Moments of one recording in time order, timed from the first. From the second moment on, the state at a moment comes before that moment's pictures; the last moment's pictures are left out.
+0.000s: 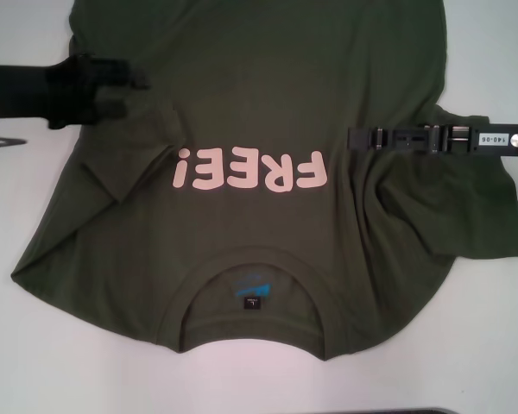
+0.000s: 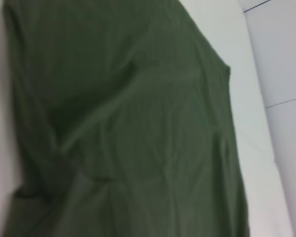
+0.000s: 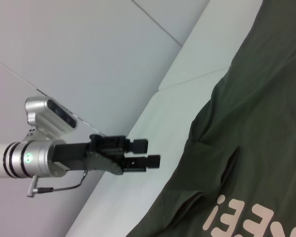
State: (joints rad) left arm -0.62 -2.01 -2.38 -0.76 -0.99 1.38 -2.68; right arm 0.54 2.03 -0.62 -0.56 -2.05 -1.60 1.96
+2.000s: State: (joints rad) left arm -0.59 -2.01 -2.37 -0.64 -0.80 1.43 -2.76; right arm 0.54 2.02 -0.63 -0.56 -2.06 -1.60 1.98
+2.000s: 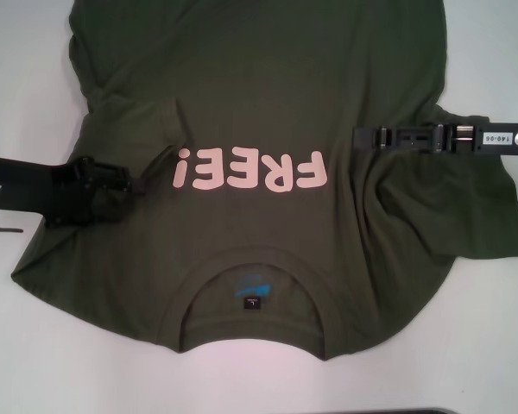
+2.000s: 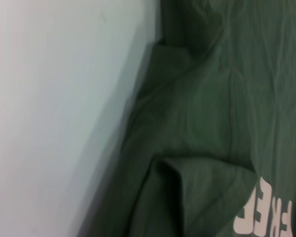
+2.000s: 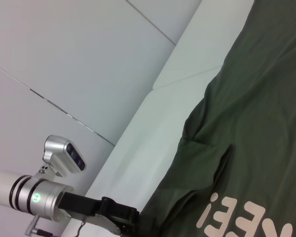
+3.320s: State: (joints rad) left arm -0.61 -2.01 -2.37 -0.63 -0.80 1.37 -2.77; right arm 0.54 2.02 -0.63 -0.56 -2.06 -1.59 1.97
